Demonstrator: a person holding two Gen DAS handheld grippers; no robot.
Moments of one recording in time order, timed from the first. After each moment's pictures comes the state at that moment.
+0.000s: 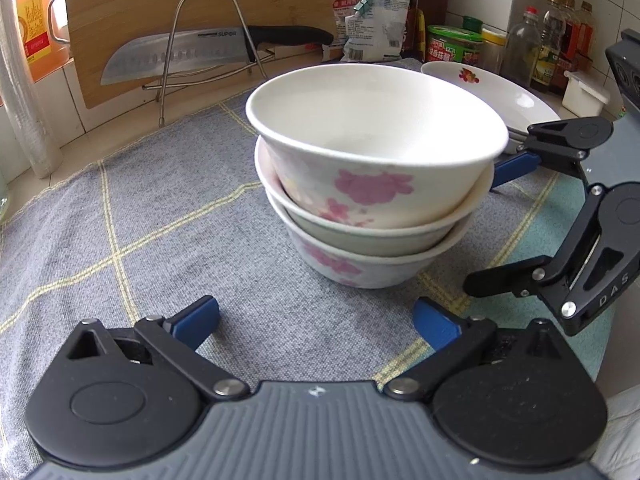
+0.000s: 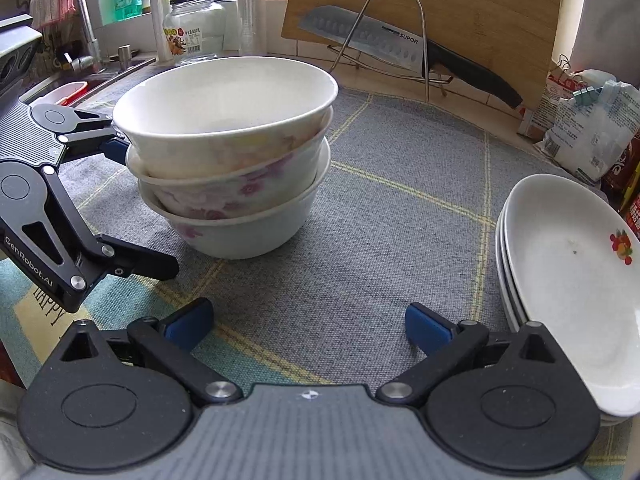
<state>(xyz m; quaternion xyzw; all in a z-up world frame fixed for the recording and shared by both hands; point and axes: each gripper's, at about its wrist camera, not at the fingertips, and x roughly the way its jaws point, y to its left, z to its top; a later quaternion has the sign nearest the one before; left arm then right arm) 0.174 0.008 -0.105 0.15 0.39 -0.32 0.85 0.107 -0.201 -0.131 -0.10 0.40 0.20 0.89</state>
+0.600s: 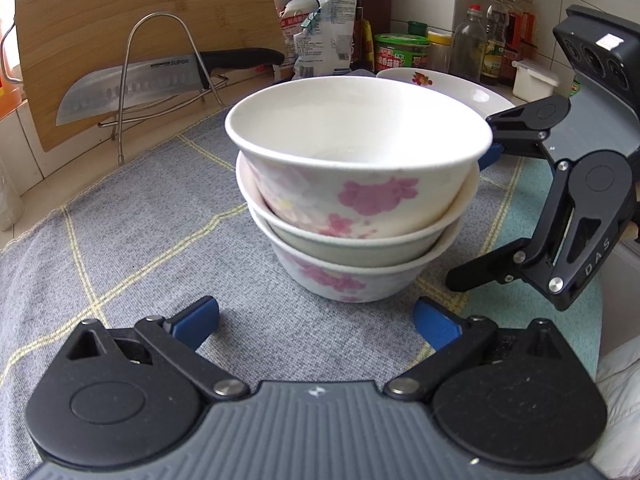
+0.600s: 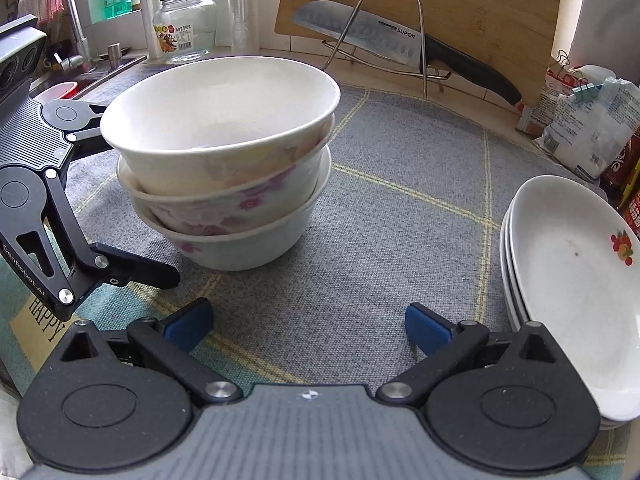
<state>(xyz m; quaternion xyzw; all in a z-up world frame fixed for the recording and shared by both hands) 0.183 0.014 -0.107 0.18 0.34 -0.40 0.83 0.117 -0.194 -0.130 -0.10 0.41 0.19 0.88</state>
